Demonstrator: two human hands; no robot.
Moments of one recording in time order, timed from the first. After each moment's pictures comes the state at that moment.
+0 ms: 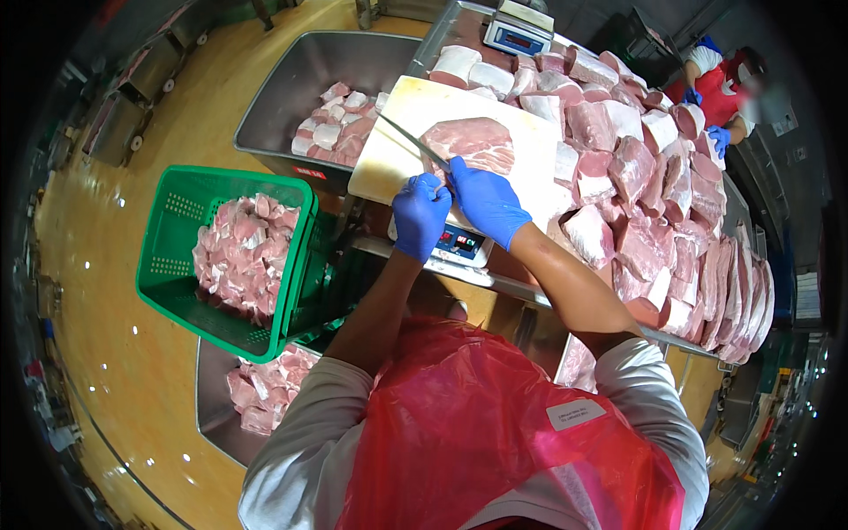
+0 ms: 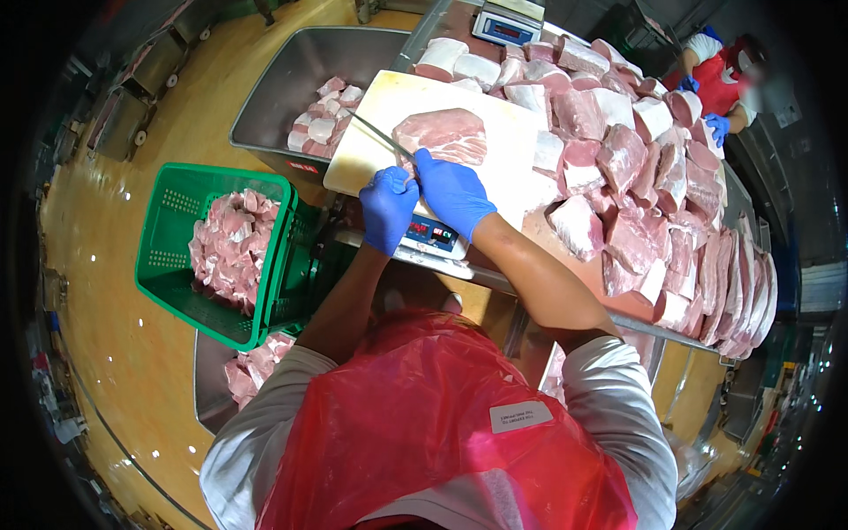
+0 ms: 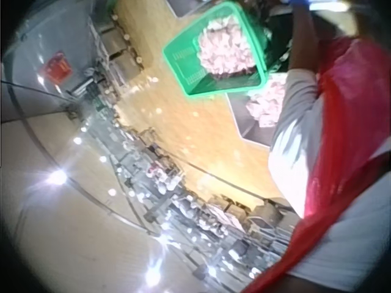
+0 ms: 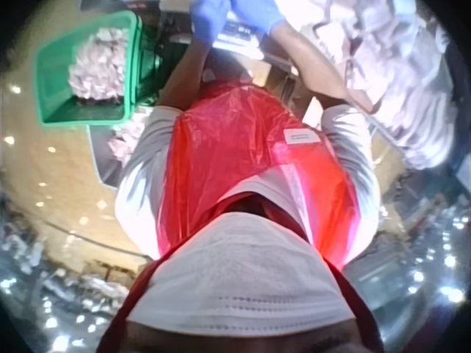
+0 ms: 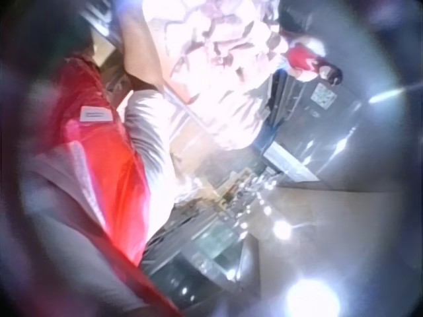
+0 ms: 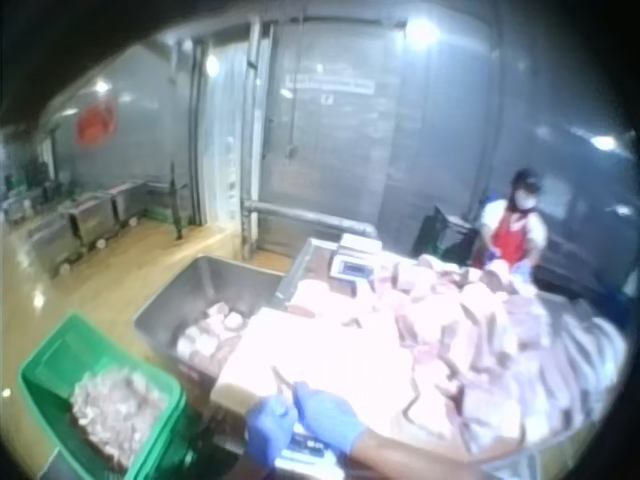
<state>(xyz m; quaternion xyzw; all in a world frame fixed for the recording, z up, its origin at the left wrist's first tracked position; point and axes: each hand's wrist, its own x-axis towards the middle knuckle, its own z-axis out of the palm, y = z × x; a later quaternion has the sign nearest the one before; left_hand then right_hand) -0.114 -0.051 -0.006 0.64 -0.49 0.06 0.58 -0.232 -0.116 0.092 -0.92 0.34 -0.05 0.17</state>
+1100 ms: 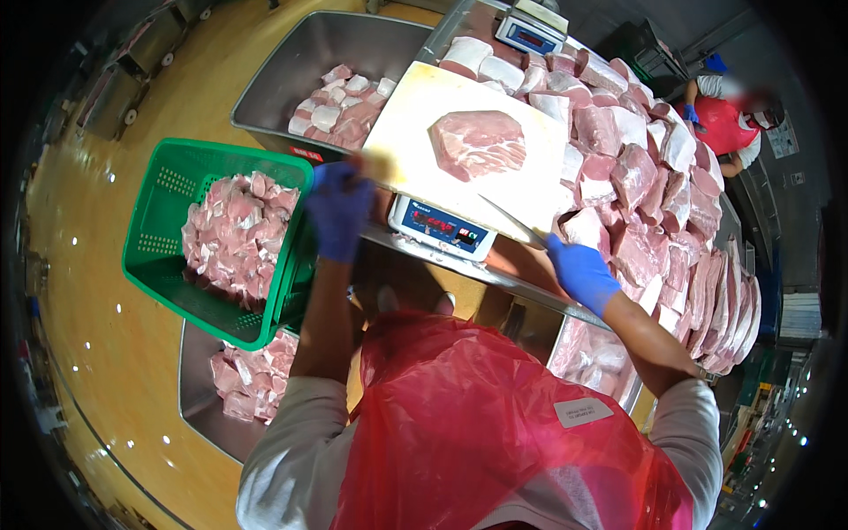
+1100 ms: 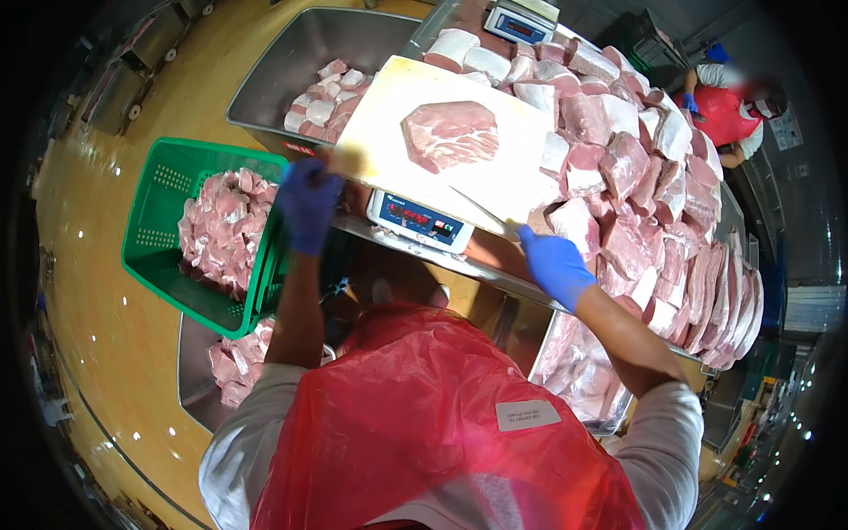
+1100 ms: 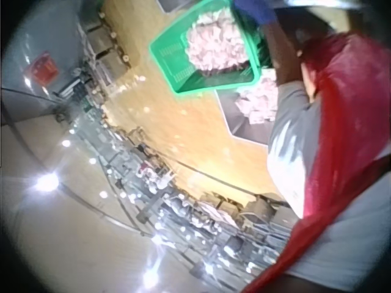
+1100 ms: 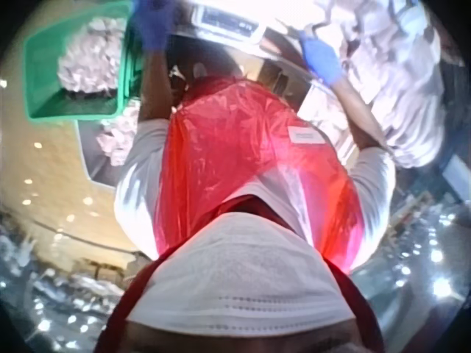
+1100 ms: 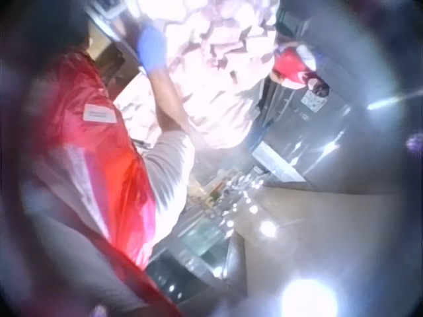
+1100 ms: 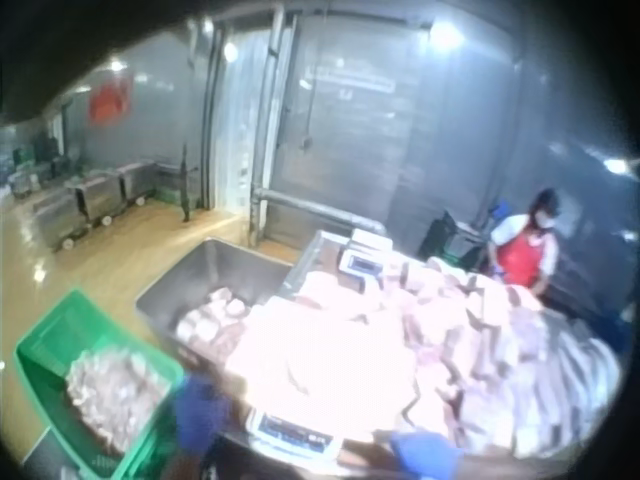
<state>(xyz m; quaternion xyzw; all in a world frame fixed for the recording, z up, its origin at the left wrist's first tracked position) -0.023 0.027 0.025 0.76 -0.39 0.02 0.53 -0.398 -0.091 0.101 -0.91 0.36 0.17 0.08</state>
